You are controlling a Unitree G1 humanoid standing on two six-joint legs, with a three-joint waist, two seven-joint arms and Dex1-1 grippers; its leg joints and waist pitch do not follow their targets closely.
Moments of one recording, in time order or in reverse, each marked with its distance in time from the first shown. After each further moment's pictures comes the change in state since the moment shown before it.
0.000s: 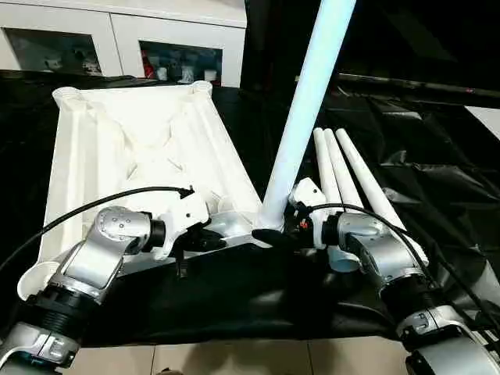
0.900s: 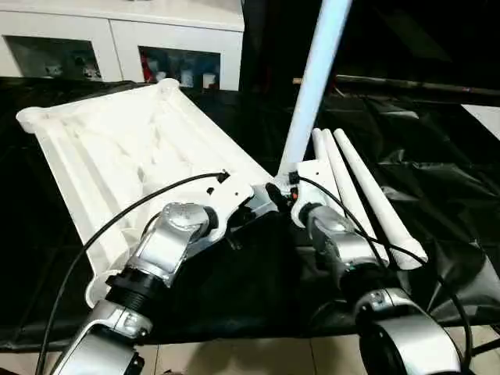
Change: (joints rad) left arm -0.142 -0.328 -0.002 0.166 0.137 0.172 0.441; right arm -0.151 0.261 -0.219 0.346 -0.020 -0.116 -0.773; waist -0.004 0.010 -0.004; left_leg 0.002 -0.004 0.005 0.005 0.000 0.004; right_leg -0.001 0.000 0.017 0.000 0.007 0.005
